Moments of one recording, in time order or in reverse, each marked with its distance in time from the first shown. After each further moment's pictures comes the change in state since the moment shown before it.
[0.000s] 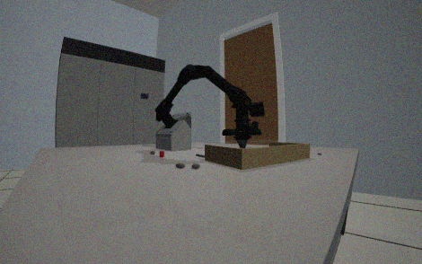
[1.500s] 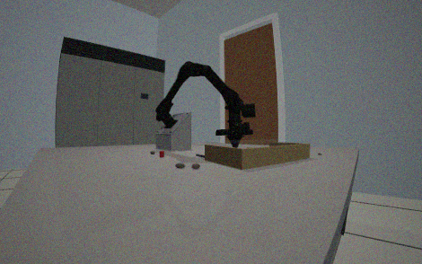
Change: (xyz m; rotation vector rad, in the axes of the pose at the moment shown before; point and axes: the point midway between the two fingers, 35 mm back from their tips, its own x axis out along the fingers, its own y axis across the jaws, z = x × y) arm -0.001 0.000 -0.061 0.001 -0.004 0.002
